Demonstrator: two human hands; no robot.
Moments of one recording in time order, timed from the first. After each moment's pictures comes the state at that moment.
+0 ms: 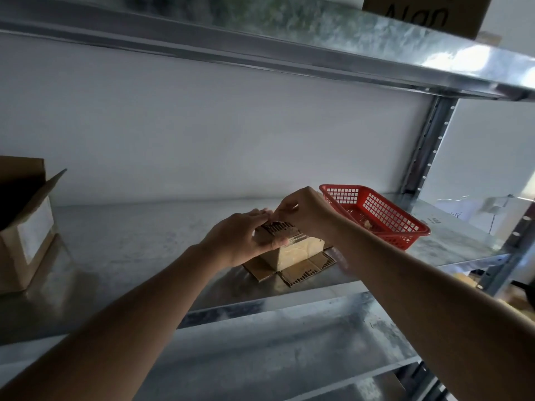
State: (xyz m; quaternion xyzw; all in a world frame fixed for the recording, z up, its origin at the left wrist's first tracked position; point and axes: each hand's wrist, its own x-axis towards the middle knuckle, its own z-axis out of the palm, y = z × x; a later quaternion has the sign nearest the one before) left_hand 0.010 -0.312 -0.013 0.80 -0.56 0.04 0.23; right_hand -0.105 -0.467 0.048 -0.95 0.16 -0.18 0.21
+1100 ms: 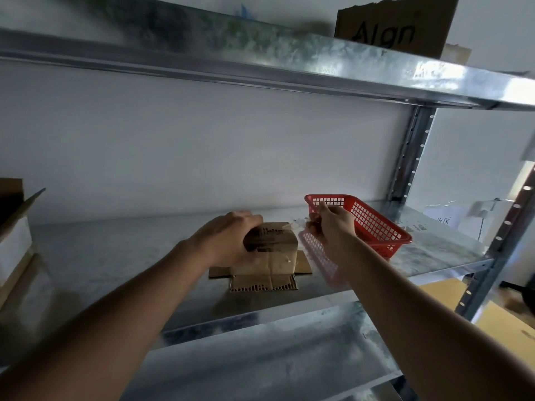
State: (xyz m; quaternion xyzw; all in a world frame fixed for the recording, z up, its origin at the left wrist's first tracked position) left_hand 0.008 -0.331 0.019 0.79 -0.59 0.06 0.15; right_hand -0.138 -0.521 0.030 -0.55 0.36 -0.36 0.66
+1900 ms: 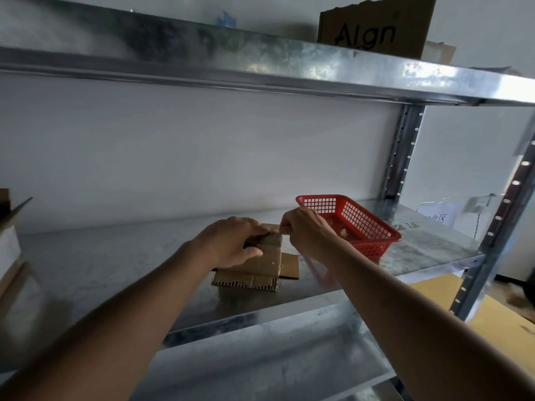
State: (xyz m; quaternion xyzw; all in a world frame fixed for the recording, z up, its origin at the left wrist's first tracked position) left_hand -0.005 -0.357 0.021 0.80 -0.59 0.07 0.09; right_hand -0.137 -0.522 0.035 -0.97 0.18 -0.17 0.07
